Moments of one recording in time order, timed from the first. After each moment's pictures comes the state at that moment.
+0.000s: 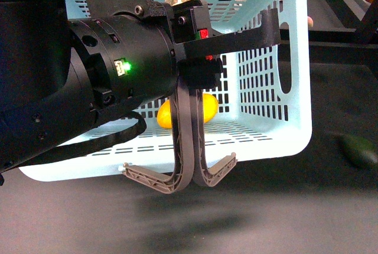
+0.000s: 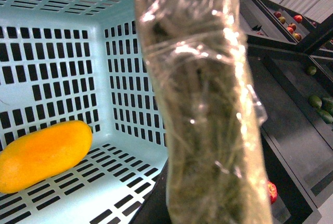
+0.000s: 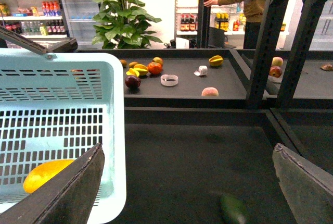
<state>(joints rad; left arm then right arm) -0.56 1.76 0.59 0.99 0.04 -0.42 0.00 0.01 0.01 0.00 0.00 0.00</state>
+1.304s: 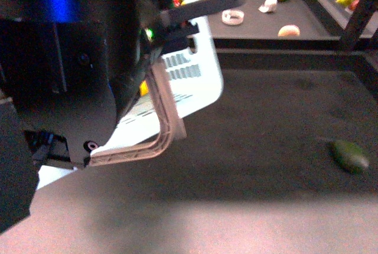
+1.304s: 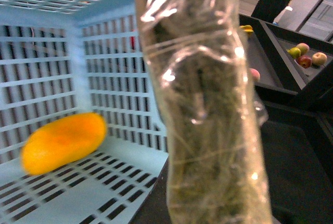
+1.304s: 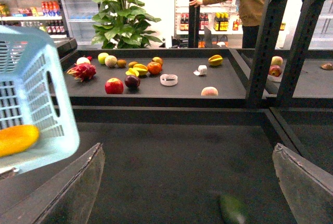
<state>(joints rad) -0.63 1.80 0.76 0.87 -0.57 -0.38 0.00 0.01 0.01 0.00 0.00 0.00</state>
